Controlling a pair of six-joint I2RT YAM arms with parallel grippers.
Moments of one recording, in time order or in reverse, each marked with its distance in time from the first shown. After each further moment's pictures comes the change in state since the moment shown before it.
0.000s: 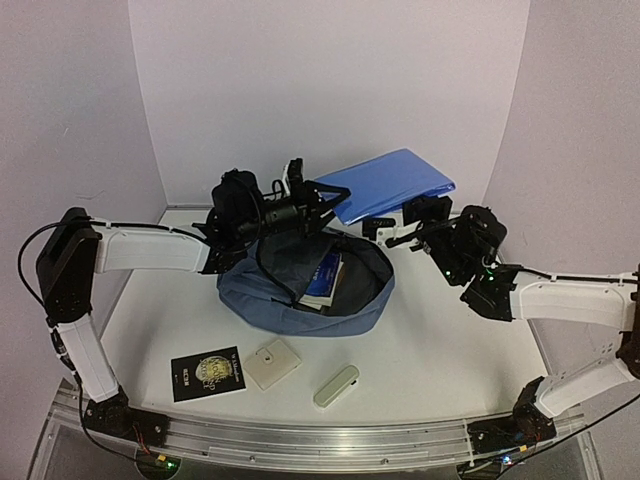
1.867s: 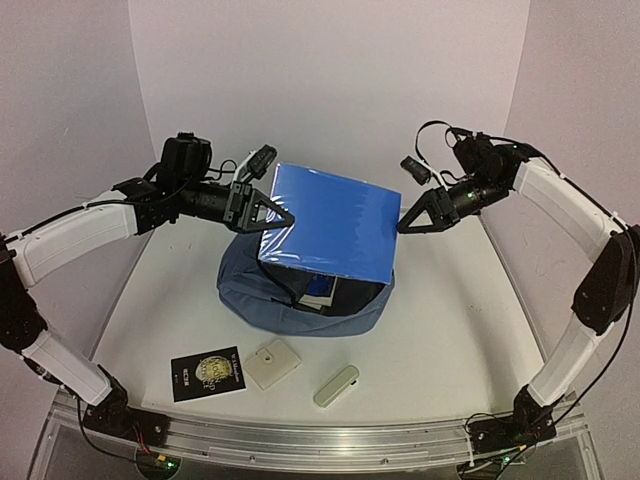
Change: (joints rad) left arm 0.186 -0.316 0.092 -0.953 0.537 0.834; right arm -0.471 0.368 0.927 -1.834 -1.438 1.491
